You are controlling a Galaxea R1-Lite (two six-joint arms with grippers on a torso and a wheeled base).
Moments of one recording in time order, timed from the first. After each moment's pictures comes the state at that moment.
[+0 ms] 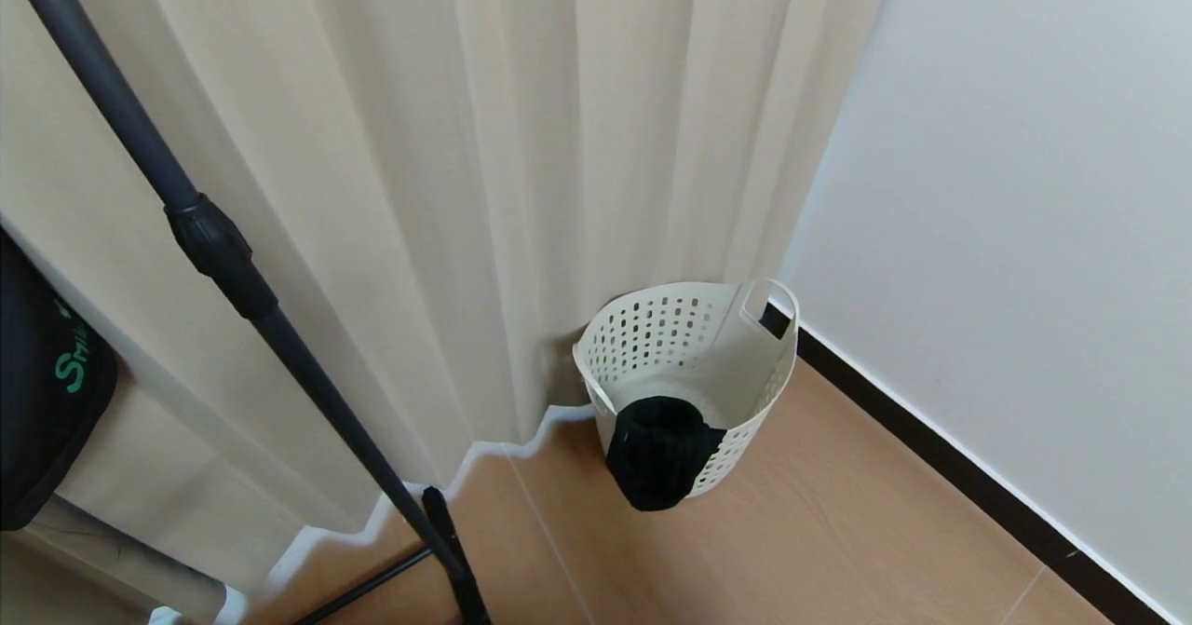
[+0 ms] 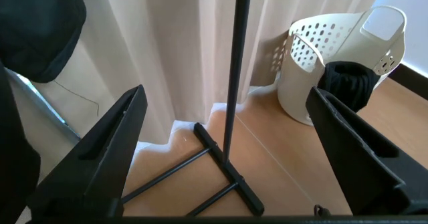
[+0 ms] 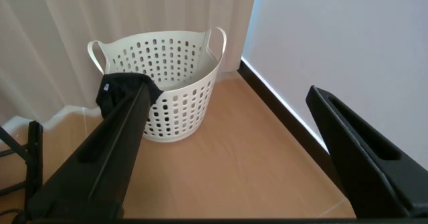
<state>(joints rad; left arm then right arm) 0.00 0.01 0.00 0.00 -0.03 0.01 0.00 0.01 0.00 -0.05 0.05 -0.03</state>
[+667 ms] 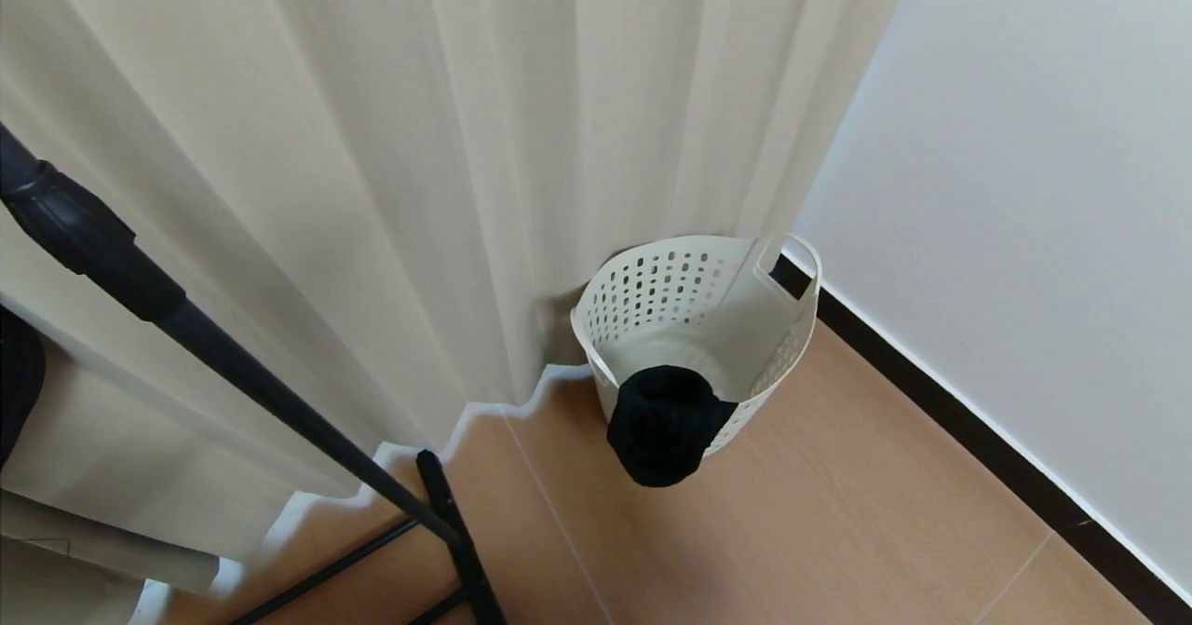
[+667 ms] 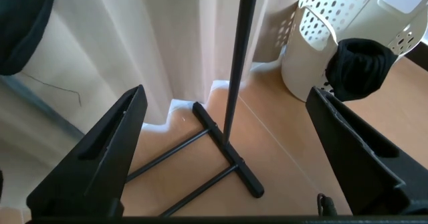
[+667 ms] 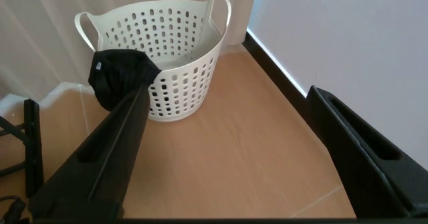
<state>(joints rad) 0.00 0.01 0.00 0.00 -0.03 0.01 0.00 0.01 0.00 -0.05 0.05 -0.03</state>
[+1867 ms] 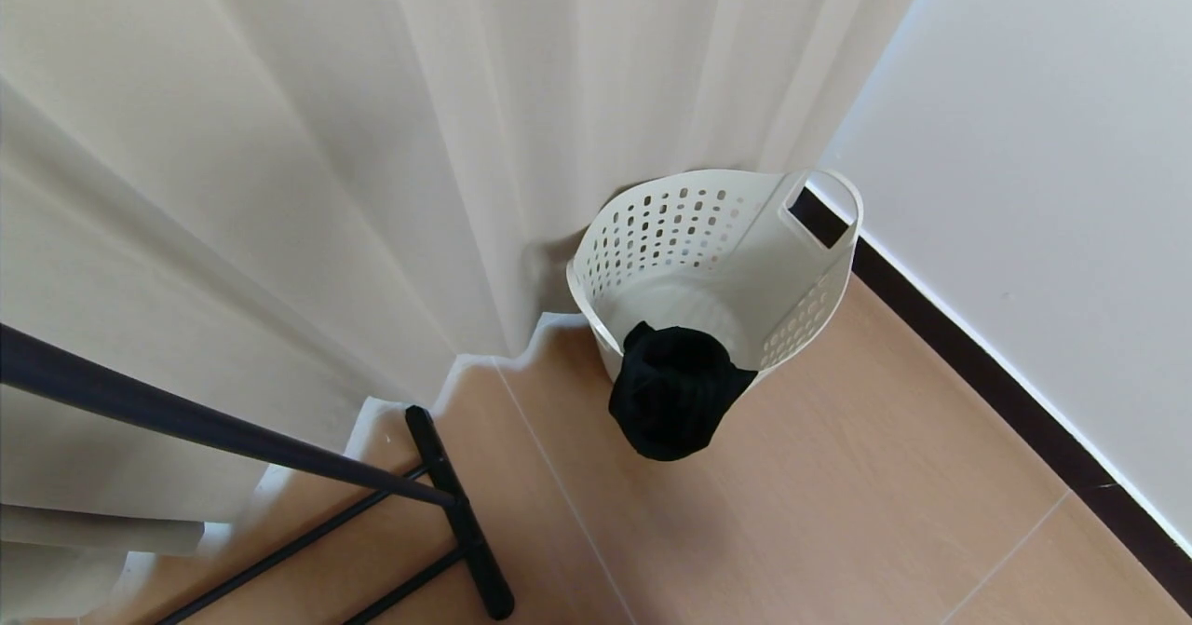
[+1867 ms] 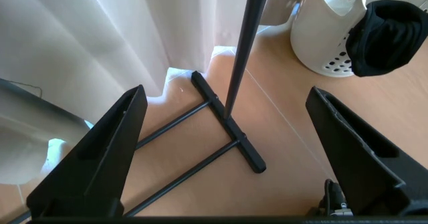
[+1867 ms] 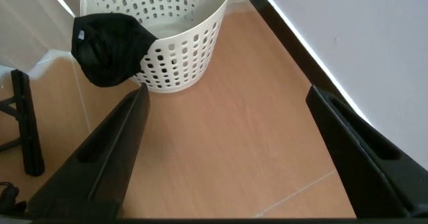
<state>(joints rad) 0.00 0.01 0.00 0.00 -0.03 0.01 0.00 0.01 0.00 -0.06 0.04 -0.03</state>
